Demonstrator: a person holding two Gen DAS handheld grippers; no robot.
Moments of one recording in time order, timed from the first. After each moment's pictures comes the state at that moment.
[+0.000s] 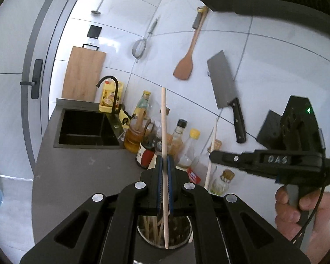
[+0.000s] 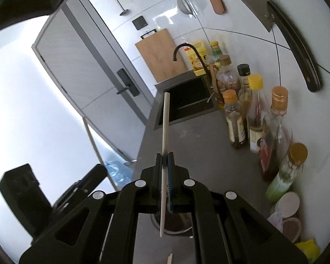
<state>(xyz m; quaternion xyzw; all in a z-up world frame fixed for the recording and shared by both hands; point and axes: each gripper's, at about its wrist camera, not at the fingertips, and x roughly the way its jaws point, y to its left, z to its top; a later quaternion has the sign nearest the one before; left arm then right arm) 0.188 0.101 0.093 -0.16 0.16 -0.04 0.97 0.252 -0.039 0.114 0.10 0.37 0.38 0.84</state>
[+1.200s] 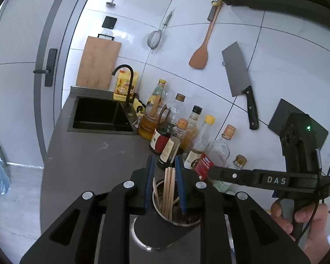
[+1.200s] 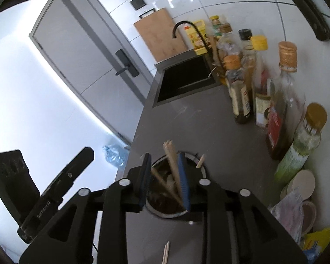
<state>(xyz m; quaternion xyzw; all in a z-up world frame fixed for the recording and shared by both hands) 0.158 0.107 0.069 -0.16 0.20 -0.01 0.97 0.226 -0.035 0.062 0.09 0.41 0.40 0.81</state>
